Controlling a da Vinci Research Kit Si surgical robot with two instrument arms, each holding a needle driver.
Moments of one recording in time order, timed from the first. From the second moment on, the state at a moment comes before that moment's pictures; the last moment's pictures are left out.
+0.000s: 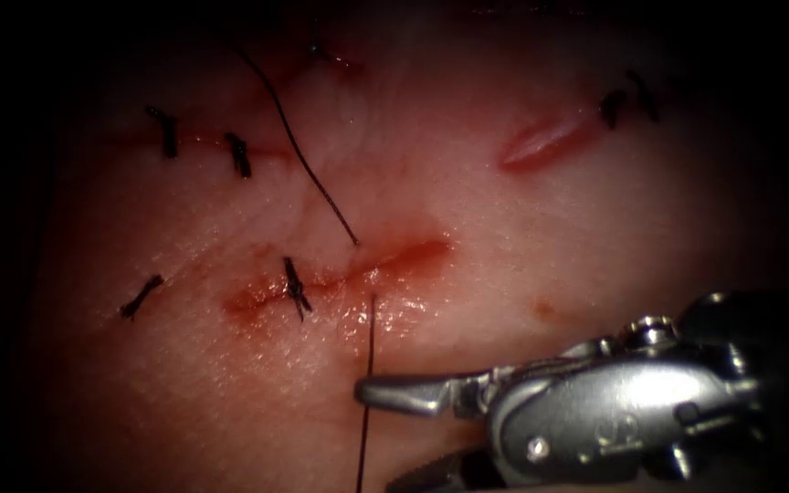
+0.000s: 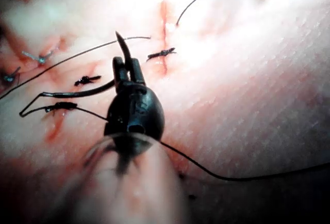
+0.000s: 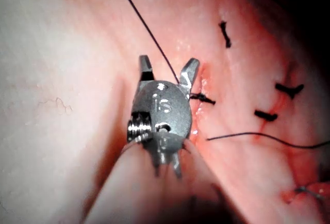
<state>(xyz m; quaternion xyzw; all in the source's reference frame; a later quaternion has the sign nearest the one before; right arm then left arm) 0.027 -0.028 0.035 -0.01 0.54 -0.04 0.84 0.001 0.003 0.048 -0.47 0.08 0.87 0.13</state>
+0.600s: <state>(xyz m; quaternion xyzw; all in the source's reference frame) 0.028 -0.026 0.048 -0.03 0.52 -0.03 0.85 0.001 0.003 0.049 -0.47 0.08 0.87 0.13</state>
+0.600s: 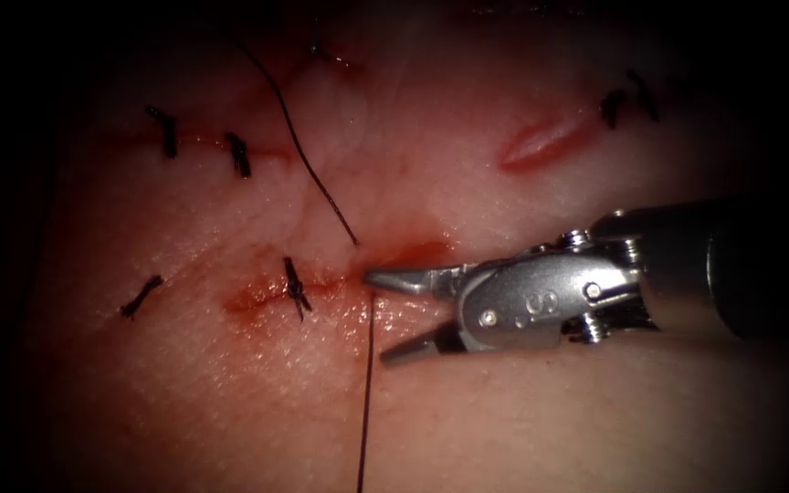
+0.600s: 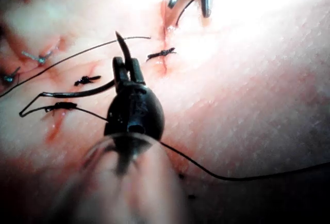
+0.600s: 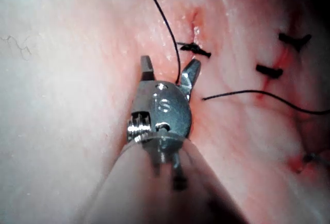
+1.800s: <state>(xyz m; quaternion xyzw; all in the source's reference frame) 0.030 -0.039 0.025 0.09 0.58 -0.13 0.80 0.001 0.003 0.050 -0.46 0.08 0.87 0.13</state>
